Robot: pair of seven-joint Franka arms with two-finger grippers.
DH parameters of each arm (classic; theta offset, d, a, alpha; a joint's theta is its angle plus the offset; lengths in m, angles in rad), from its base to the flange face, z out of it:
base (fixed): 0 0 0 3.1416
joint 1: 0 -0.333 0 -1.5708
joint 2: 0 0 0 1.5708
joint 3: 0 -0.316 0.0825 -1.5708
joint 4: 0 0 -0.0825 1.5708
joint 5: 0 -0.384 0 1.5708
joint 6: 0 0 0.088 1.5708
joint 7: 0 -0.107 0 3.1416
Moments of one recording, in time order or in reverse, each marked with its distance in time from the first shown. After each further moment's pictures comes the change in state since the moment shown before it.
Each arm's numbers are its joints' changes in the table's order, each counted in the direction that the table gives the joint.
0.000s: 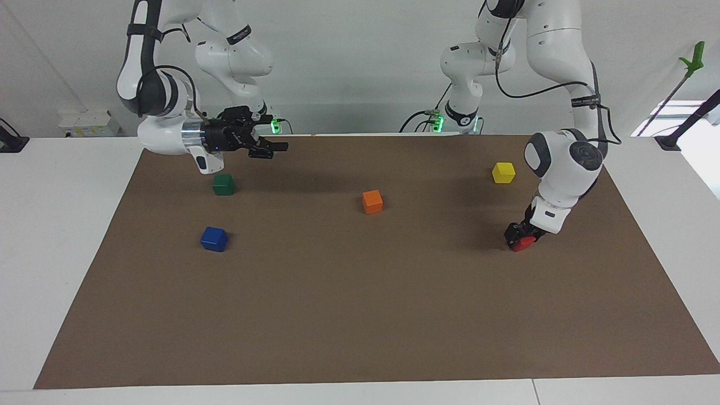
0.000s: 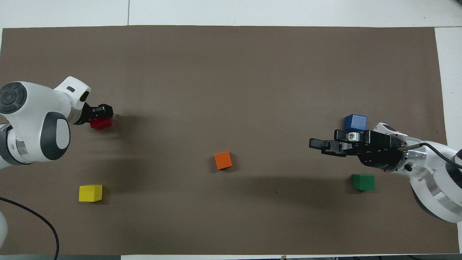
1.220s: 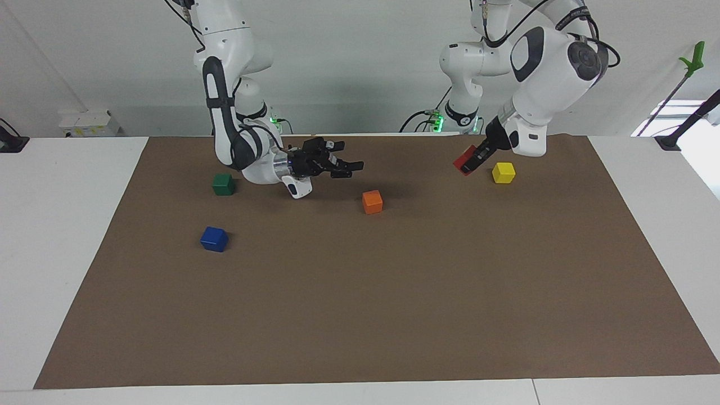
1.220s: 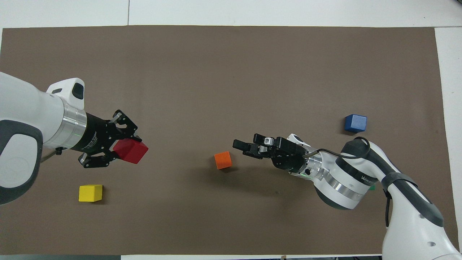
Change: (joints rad) left arm 0.153 0.370 0.085 0.167 0.341 0.710 0.895; right arm -0.366 -0.333 -0.002 0.028 -0.460 0.077 0.370
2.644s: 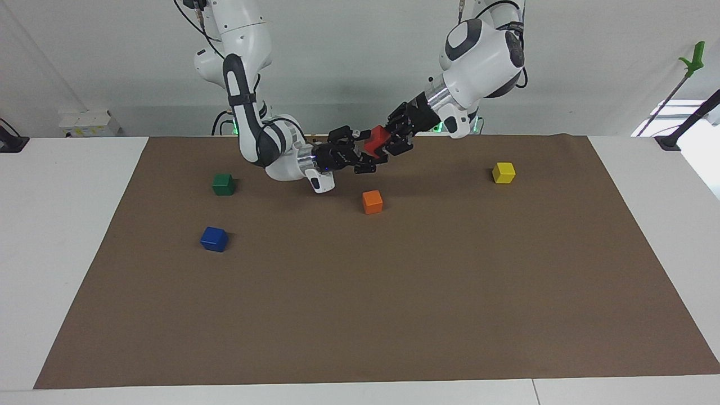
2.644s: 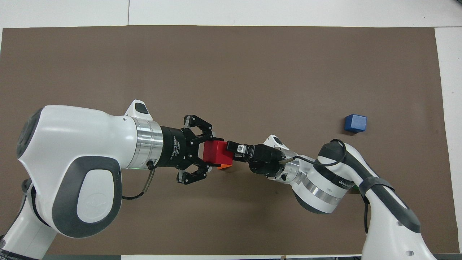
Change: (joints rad) left arm 0.166 0.023 0.088 -0.114 0.457 -0.344 0.490; right arm -0.144 -0.006 0.000 0.056 -0.119 -0.042 0.084
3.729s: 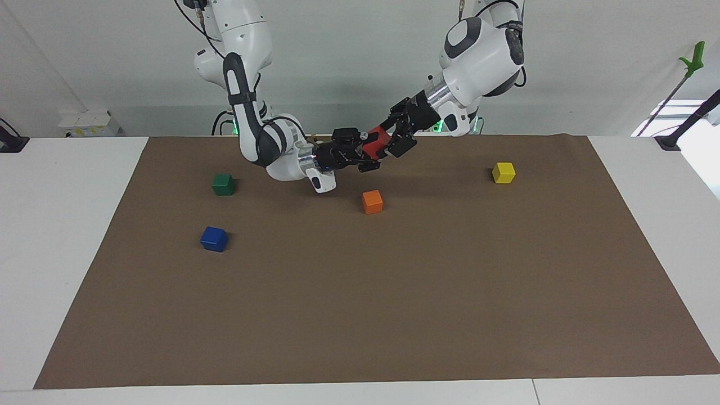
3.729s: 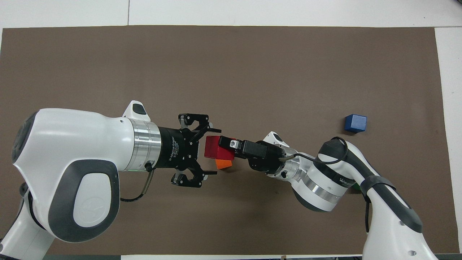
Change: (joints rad) left arm 0.003 0.019 -0.008 -0.005 0.013 -0.011 0.002; right arm 0.003 -0.001 0.005 0.023 -0.016 0.000 0.000
